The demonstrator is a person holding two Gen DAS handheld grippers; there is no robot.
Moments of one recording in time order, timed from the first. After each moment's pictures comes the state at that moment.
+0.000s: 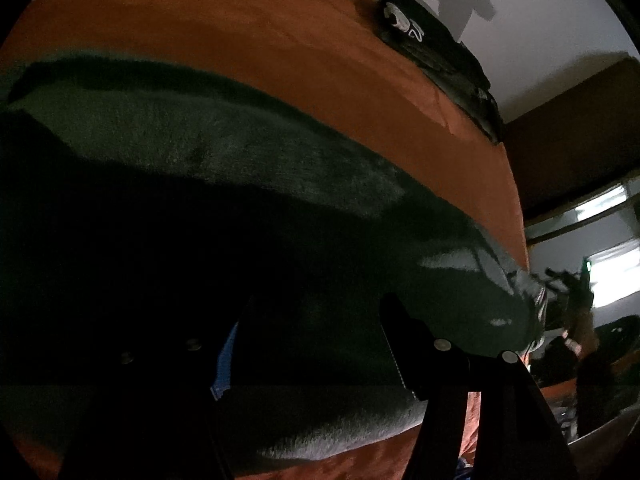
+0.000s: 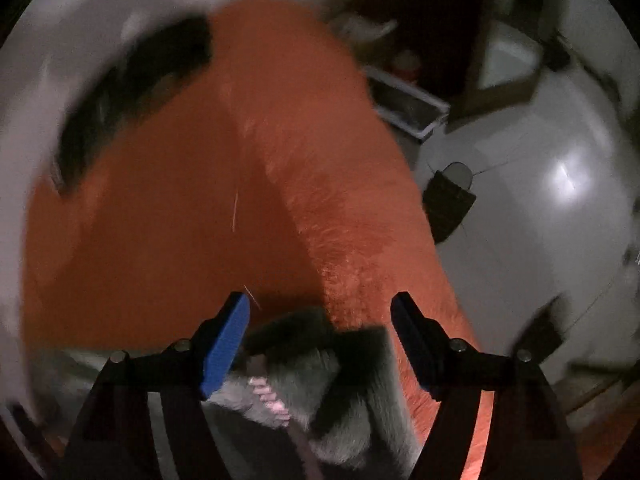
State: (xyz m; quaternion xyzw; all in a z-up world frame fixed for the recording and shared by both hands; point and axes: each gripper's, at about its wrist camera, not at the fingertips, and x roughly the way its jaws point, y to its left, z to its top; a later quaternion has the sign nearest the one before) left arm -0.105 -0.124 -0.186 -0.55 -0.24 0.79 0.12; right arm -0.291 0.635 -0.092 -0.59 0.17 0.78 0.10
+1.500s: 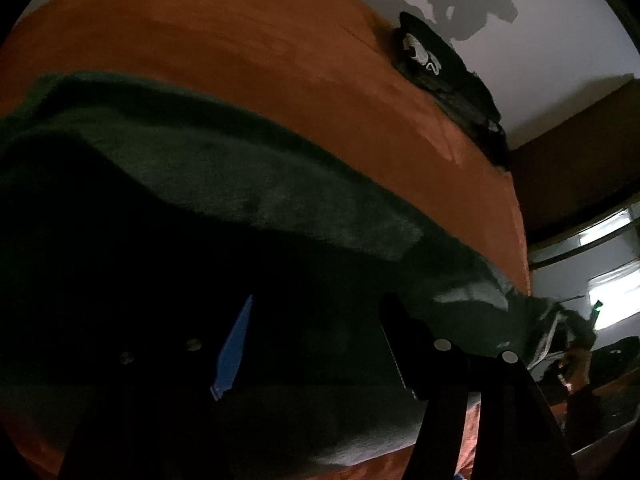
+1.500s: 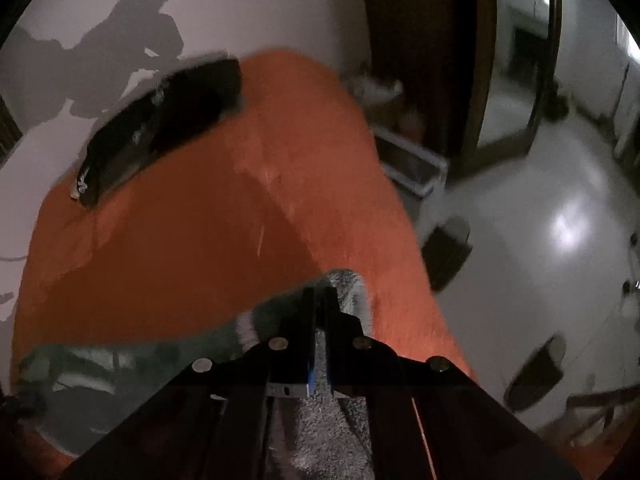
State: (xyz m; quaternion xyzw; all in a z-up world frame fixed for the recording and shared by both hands) left arm -0.110 -0.153 -0.177 -0.53 -0.26 0.81 0.08; right arm -0.218 0.623 -0.065 -0.45 0.16 0.87 0.11
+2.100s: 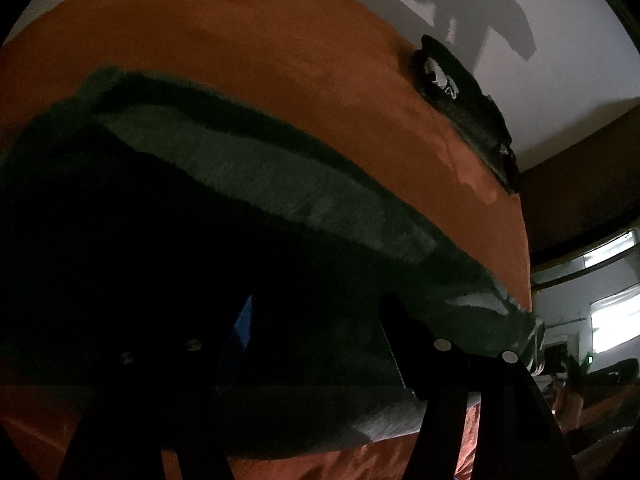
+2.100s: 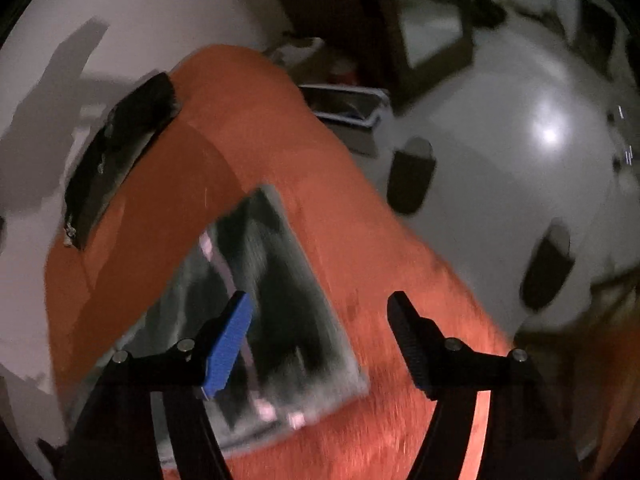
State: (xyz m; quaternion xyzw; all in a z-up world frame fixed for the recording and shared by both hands) left arm -0.094 -0.180 -0.165 -0.51 -0.28 0.81 0.05; right arm -0.099 0.666 -0.100 -0.46 0.34 0.80 0.17
